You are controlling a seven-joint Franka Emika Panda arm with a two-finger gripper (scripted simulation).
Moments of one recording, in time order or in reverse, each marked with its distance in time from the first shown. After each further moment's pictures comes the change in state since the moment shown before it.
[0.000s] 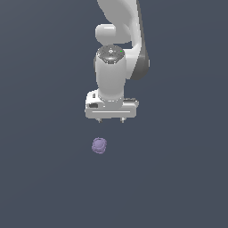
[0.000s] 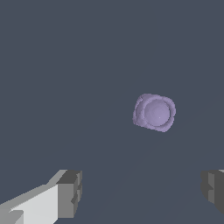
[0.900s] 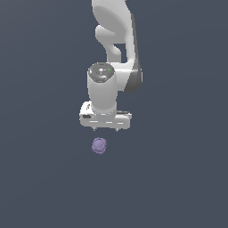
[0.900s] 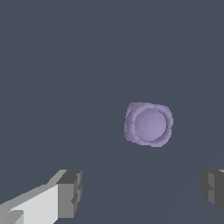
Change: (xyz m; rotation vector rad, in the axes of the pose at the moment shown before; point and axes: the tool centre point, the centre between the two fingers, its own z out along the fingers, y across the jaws) arm 0.022 0.023 0.036 0.008 -0.010 0.093
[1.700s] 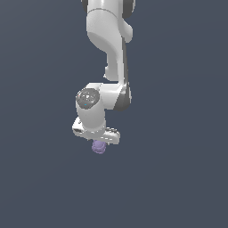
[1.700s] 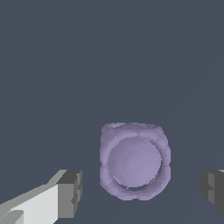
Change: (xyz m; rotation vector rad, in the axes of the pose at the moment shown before) arm 0.028 0.037 0.065 0.008 -0.016 0.152
